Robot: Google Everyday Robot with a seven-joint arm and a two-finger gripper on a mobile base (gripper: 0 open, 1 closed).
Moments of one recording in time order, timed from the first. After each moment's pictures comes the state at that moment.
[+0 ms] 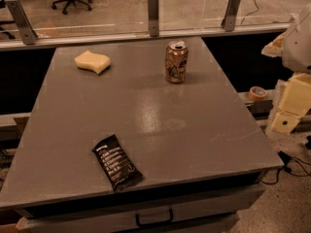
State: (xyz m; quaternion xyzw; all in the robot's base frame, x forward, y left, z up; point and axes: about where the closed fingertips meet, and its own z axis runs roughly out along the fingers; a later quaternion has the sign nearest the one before) arm 0.438 -0.217 0.976 -0.60 0.78 -0.03 0.16
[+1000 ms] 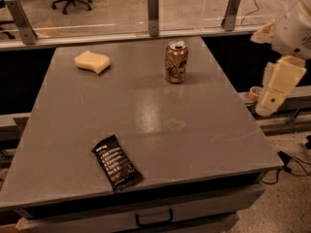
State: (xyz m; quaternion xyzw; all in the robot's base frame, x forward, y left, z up) arm 0.491 -0.219 0.976 -0.62 0.76 -0.02 0.19
